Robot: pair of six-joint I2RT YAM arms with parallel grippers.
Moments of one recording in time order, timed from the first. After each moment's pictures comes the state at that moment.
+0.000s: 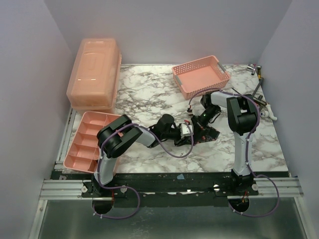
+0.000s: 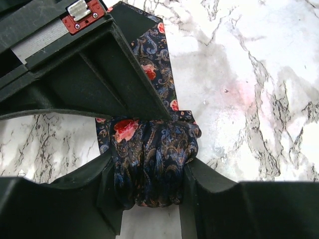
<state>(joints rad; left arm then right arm) -0.85 2.01 0.86 0.74 0.62 0.30 0.23 2.23 1.45 -1.22 -0.73 -0.37</state>
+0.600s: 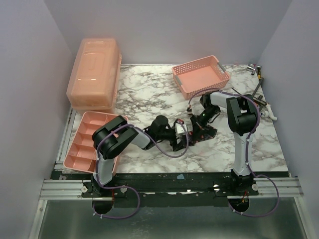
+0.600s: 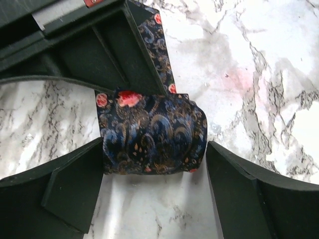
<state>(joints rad) -0.82 1.95 0.75 0.81 0.62 0.24 0.24 2.23 1.44 -1.17 -0.73 -0.32</state>
